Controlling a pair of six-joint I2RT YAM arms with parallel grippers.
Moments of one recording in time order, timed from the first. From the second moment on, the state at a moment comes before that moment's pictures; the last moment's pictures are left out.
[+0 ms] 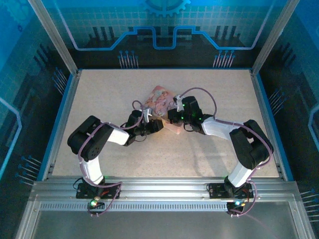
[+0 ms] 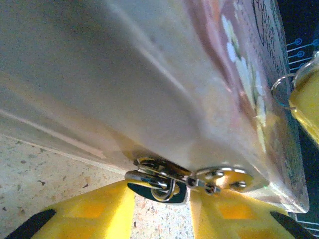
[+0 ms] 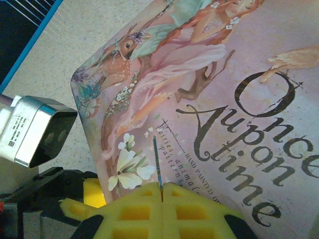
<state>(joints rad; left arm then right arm) -0.49 1.83 0.65 0.66 0.41 -0.85 0.54 1.68 0.90 0.17 -0.23 0.40</state>
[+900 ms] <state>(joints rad) -0.50 1.72 0.71 0.44 0.41 -1.05 0.70 1.27 0.50 0.20 -0.15 0.14</state>
